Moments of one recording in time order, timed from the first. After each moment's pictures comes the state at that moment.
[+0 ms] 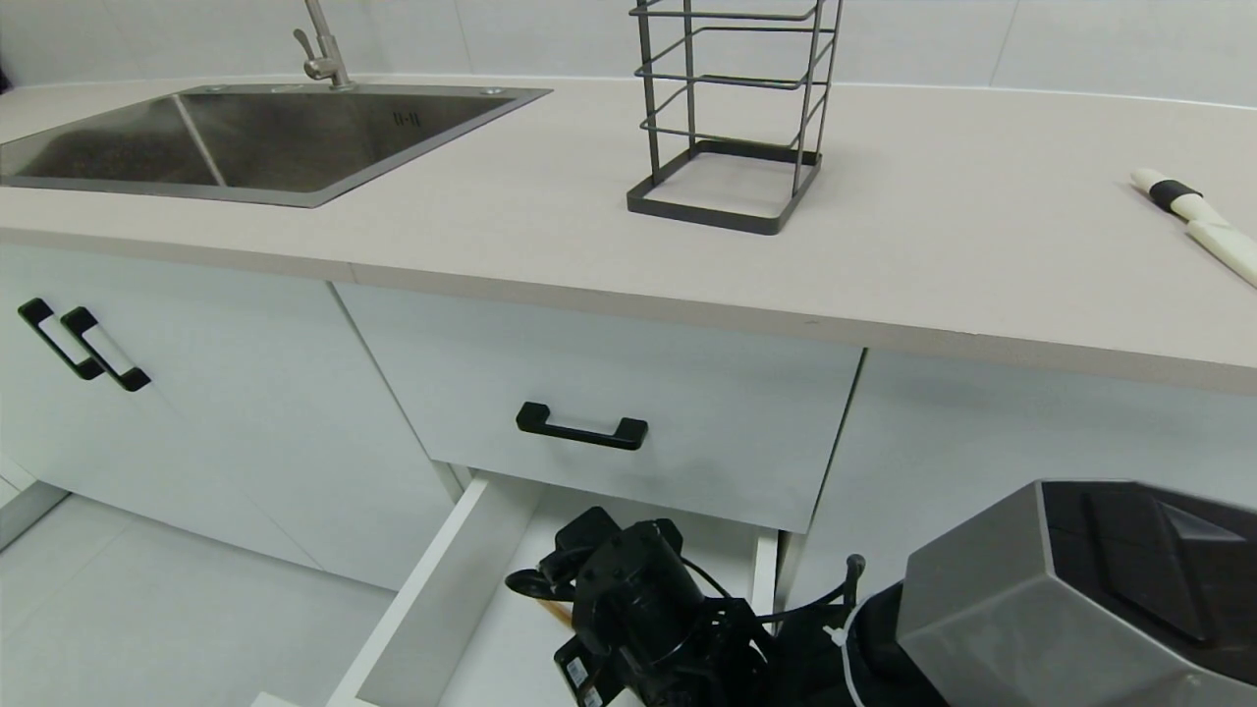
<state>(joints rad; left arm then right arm) 0.00 0.00 0.00 0.00 0.02 -0.03 1.07 2.26 -1.18 -0.52 -0.28 0.13</state>
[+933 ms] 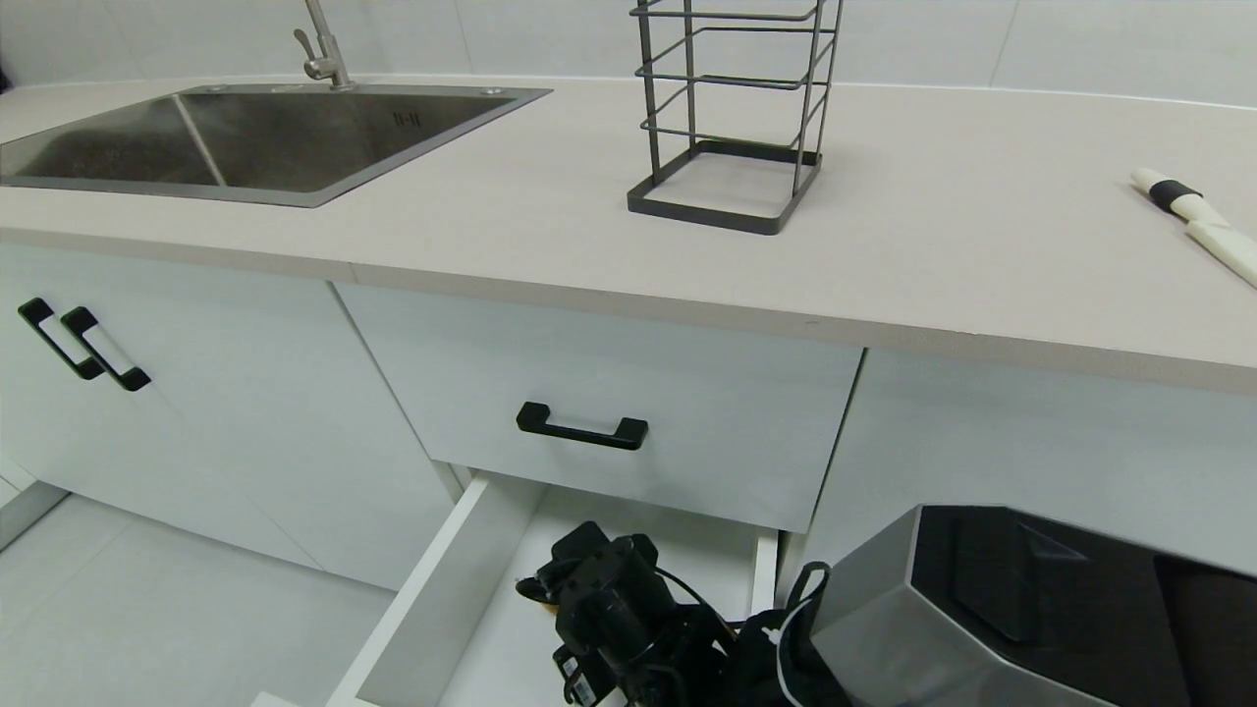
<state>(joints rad) 0.00 0.00 0.00 0.00 0.02 -0.03 1.05 2.39 -1.28 -0.50 -0.31 0.13</state>
